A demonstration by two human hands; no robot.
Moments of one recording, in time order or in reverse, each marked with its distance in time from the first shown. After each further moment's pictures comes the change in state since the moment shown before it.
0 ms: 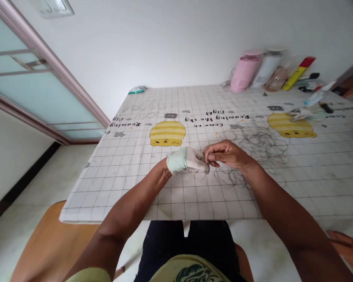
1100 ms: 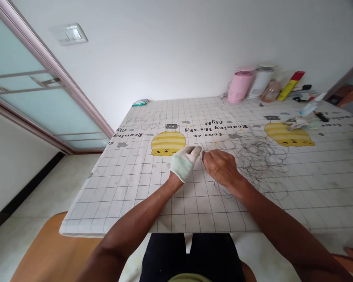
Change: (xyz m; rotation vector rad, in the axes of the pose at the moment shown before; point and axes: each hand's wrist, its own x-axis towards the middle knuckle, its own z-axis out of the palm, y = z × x) left_hand 0.025 -0.005 0.009 0.188 0.752 0.235; right_hand 0.011 0.031 0.029 -1.692 0.636 -0.253
